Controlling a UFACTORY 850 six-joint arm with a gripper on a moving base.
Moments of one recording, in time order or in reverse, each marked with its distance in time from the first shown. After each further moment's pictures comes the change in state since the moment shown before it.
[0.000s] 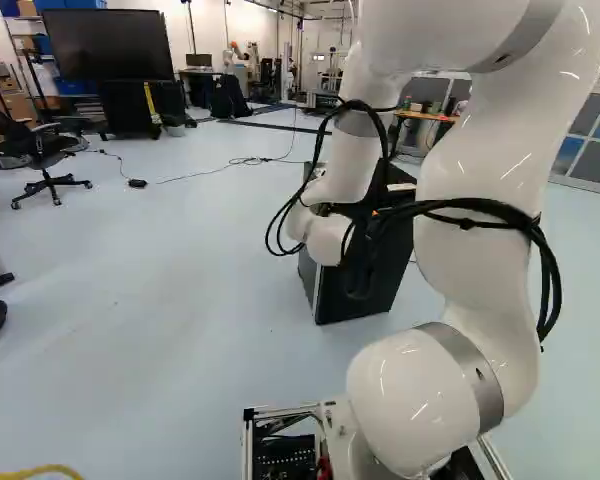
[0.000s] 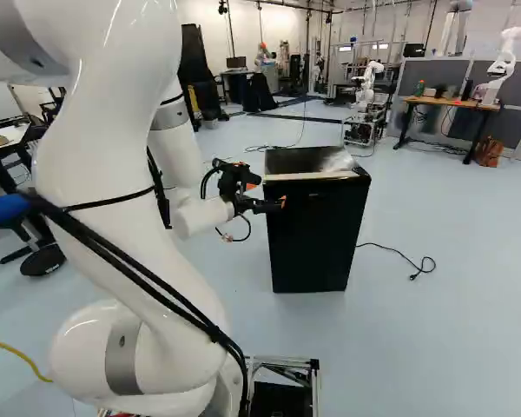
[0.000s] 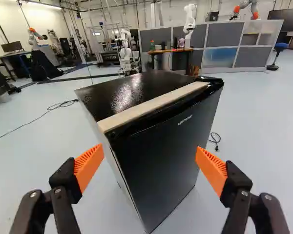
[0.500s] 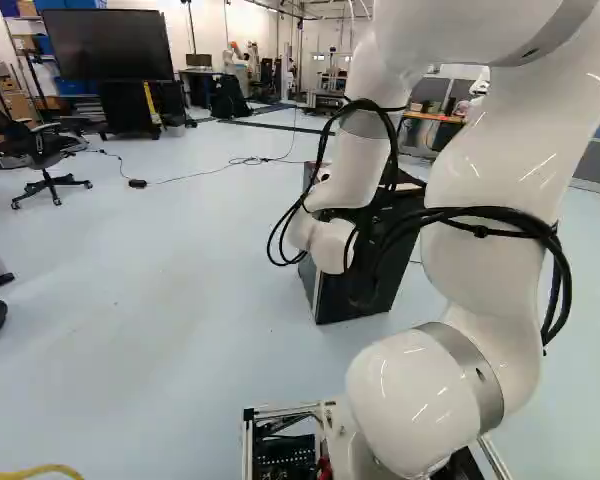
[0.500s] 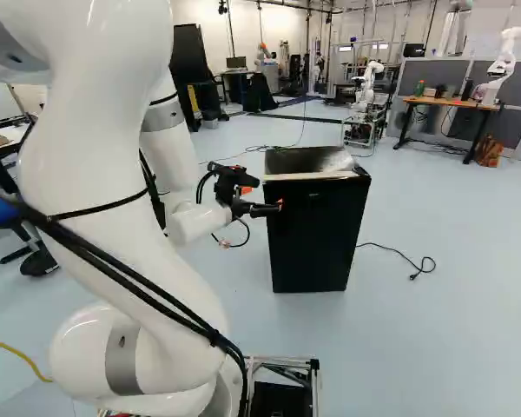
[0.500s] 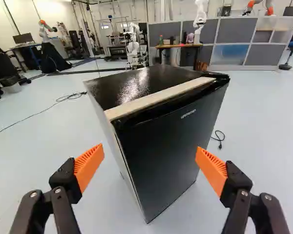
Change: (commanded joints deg) arm 0.5 3.3 4.1 -2.4 -1.0 0.0
